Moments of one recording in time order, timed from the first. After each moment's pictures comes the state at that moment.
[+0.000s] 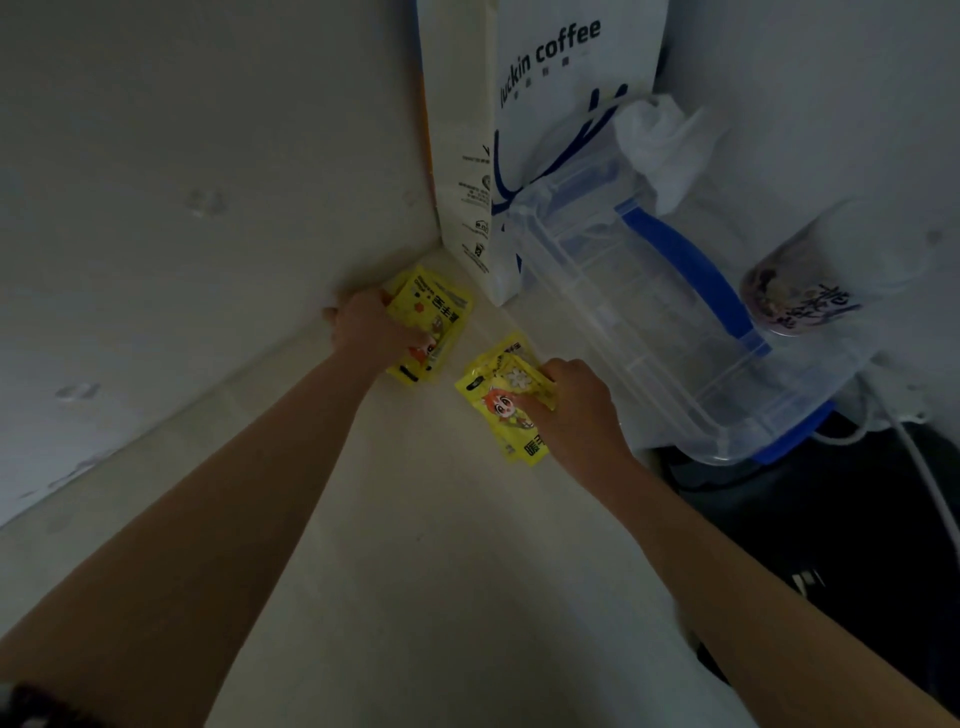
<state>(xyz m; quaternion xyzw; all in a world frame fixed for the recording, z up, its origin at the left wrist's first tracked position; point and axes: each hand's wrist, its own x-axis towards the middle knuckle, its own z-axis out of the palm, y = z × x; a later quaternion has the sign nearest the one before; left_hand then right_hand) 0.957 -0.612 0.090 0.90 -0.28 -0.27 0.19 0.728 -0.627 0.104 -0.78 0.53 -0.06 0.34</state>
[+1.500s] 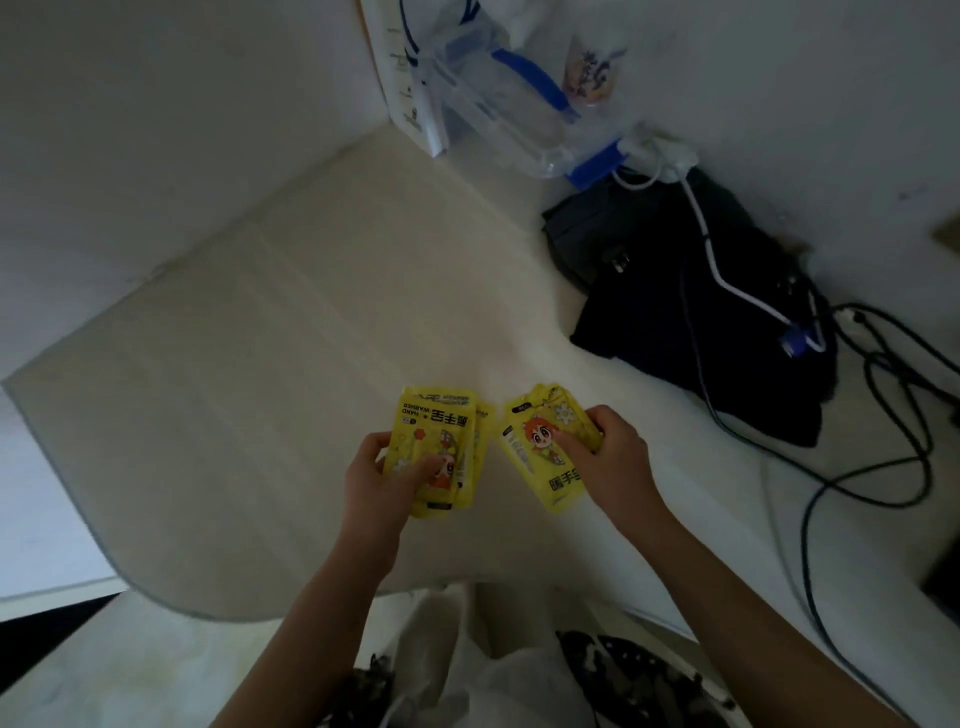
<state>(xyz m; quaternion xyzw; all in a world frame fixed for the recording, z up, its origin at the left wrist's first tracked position) 0.667 -0.217 0.157 0.75 -0.09 -0.45 0.47 0.471 -0.329 0.158 -0.65 0.61 -0.15 0.43</state>
